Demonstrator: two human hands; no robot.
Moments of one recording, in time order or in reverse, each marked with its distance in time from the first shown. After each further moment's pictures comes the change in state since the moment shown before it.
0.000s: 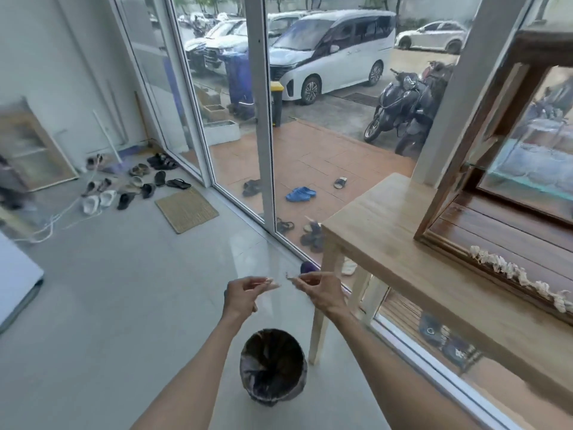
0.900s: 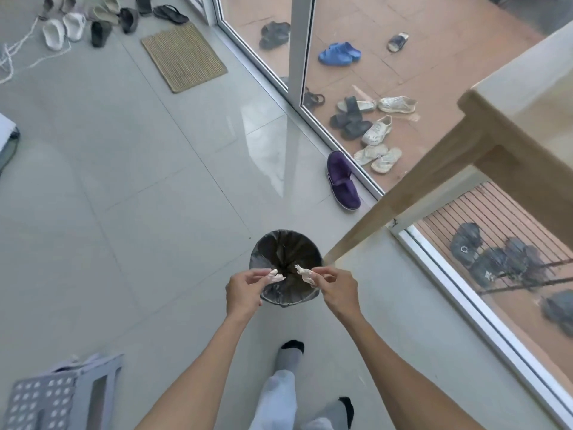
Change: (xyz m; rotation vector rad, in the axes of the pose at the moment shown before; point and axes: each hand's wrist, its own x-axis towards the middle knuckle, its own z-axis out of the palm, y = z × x) left_hand 0.055 -0.275 0.004 0.092 0.126 -0.462; right_hand 0.017 0.235 0.142 -0.151 -0.107 0.397
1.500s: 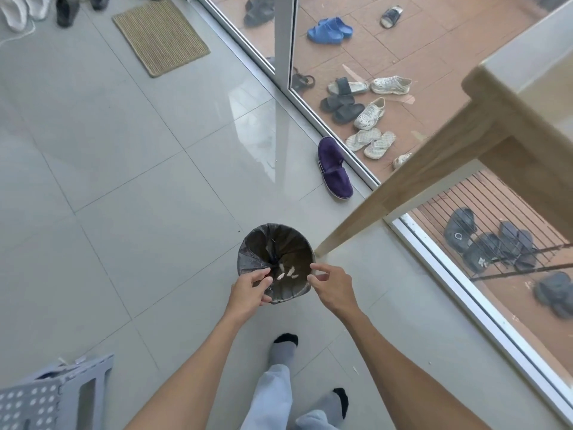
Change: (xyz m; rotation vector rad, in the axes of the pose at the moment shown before) left_hand 0.034 -0.022 0.035 0.213 -0.235 -0.003; right_hand 0.033 0.027 -0.007 -0.126 -0.077 0.105
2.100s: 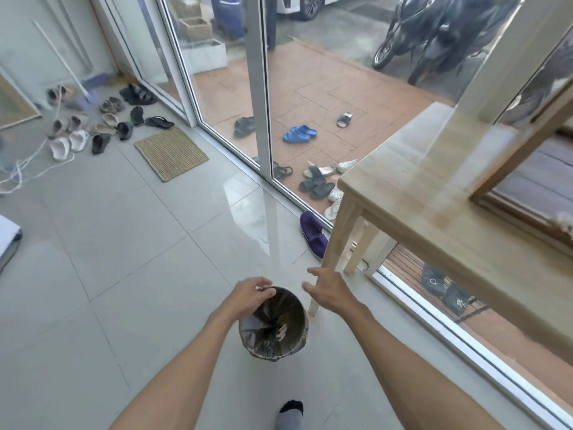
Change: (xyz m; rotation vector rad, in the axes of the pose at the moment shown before) left_hand -0.096 0.160 -0.060 0.436 -0.183 0.309; right_hand -0.081 -0.107 -0.115 -0.183 0.000 -0.206
